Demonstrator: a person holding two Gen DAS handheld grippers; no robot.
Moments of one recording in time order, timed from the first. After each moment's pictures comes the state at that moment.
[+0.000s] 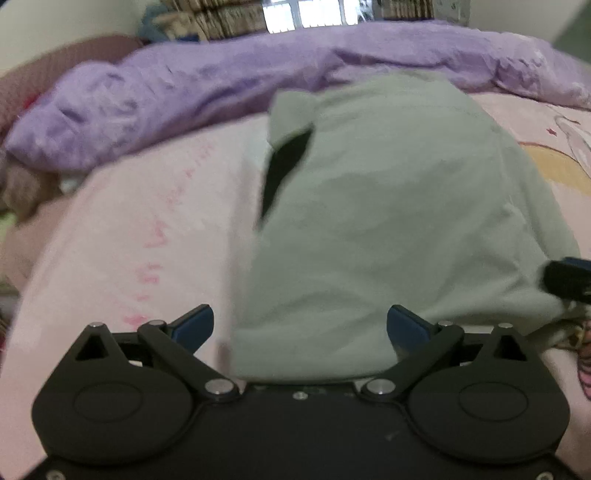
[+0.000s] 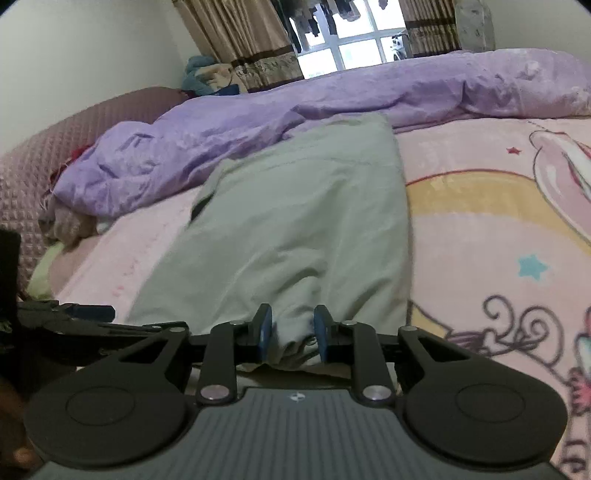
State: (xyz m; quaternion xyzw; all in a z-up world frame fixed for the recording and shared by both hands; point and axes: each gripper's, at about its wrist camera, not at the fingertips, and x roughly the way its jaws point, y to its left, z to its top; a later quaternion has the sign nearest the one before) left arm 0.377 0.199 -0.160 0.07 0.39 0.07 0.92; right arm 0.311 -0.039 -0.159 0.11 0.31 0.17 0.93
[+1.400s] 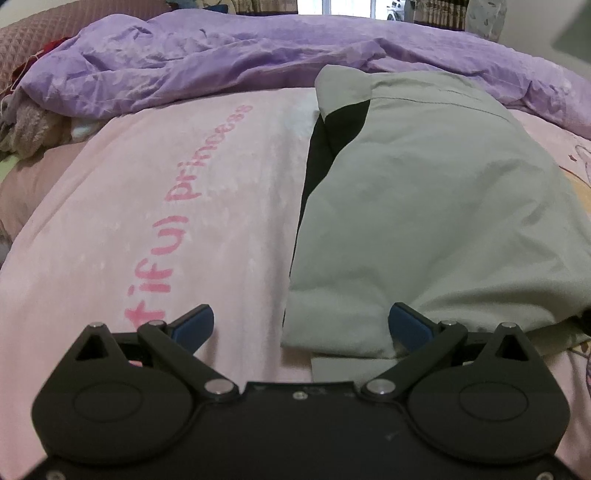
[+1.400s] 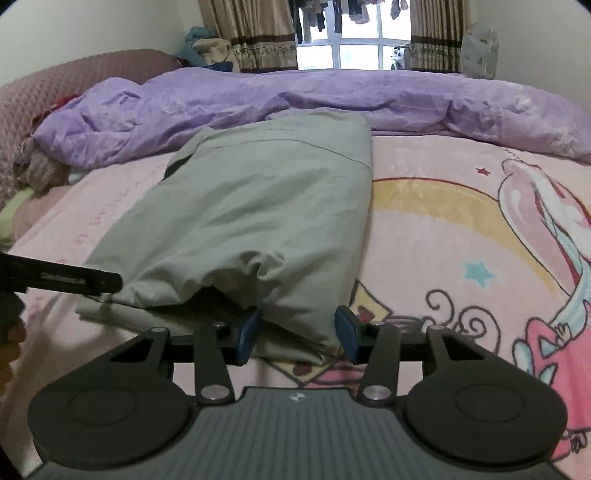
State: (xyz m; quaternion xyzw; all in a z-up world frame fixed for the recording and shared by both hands) left arm 0.372 0.240 -0.180 -0.01 0.42 0.07 0.91; right arm 0.295 -0.038 -0.176 0.01 0.32 0.11 0.94
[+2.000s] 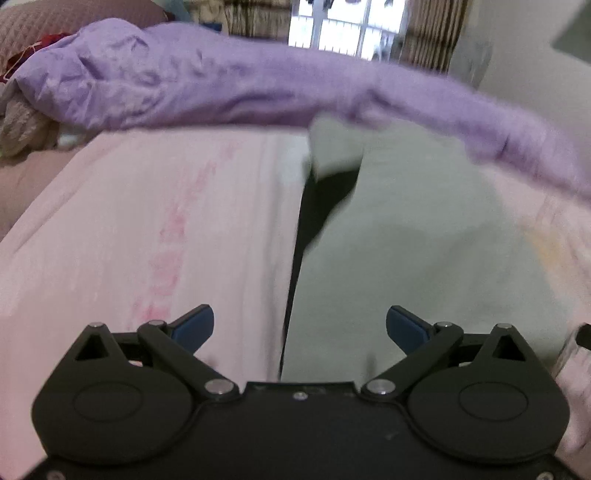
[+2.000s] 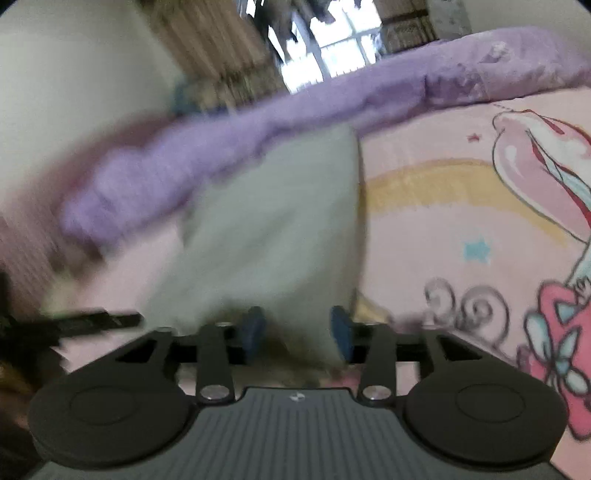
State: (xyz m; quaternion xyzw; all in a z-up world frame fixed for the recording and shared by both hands) left arm 0.376 0.271 -0.143 -0.08 0.36 0.02 0.93; right arm 0.295 -0.110 -0.157 0.21 0.28 0.17 0.92
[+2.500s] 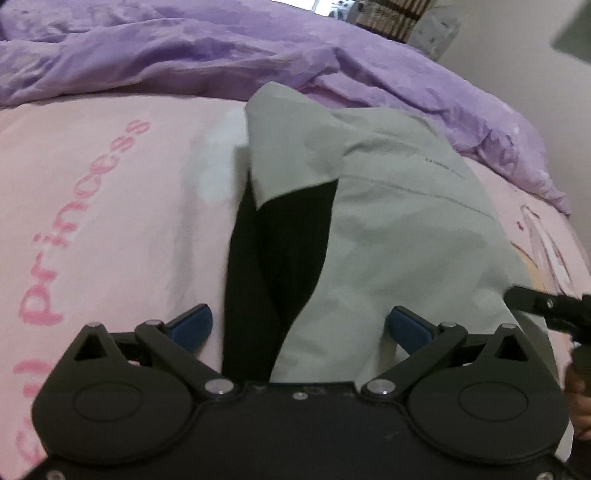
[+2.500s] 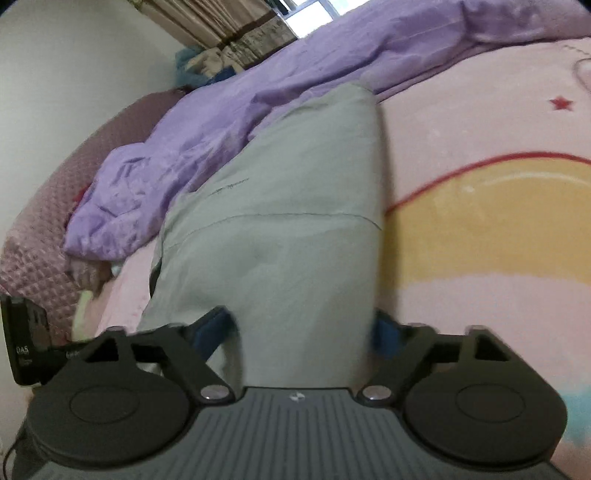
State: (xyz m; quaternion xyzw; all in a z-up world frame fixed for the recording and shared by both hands) left arm 0.511 0.274 -0.181 -0.13 0.43 -0.09 0.89; right arm 0.475 -0.099 -0.189 0.24 0.37 0.24 0.87
